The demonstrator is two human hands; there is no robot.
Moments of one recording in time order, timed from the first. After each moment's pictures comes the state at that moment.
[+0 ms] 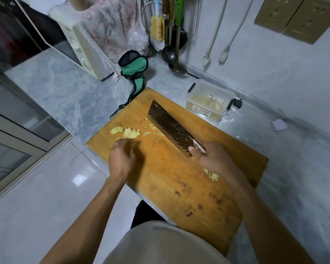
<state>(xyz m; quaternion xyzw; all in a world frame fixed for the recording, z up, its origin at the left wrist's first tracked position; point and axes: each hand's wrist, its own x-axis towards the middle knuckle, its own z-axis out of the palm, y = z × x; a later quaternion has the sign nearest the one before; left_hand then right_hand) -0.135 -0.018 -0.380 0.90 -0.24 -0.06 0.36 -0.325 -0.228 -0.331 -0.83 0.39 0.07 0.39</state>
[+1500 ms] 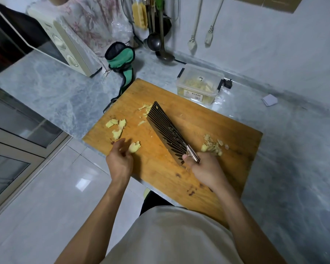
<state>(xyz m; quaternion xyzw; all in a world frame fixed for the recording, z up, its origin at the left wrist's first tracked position) -0.169 0.005 -0.391 0.88 -0.11 -0.12 0.46 -0.373 -0.144 -0.341 -0.75 0.44 -0.02 0.49</state>
